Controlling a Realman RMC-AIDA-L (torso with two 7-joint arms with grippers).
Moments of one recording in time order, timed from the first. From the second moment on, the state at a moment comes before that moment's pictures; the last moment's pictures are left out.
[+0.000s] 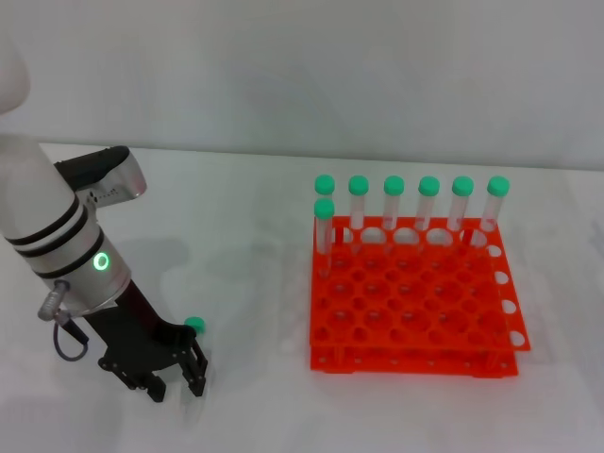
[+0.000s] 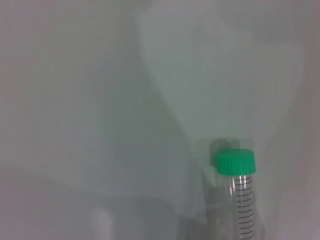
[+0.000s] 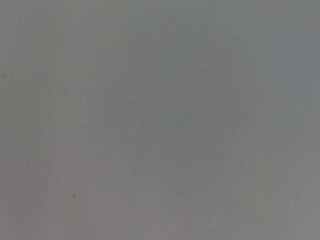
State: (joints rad) left arm -0.99 -1.92 1.00 0.40 2.71 1.47 -3.00; right arm 0.57 2.03 -1.35 -0.10 -0.06 -1.04 0.27
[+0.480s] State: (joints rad) left arm -1.02 -1.92 1.00 0.39 2.69 1.48 -2.99; right arm 0.57 2.03 -1.35 -0.10 -0.06 -1.04 0.27
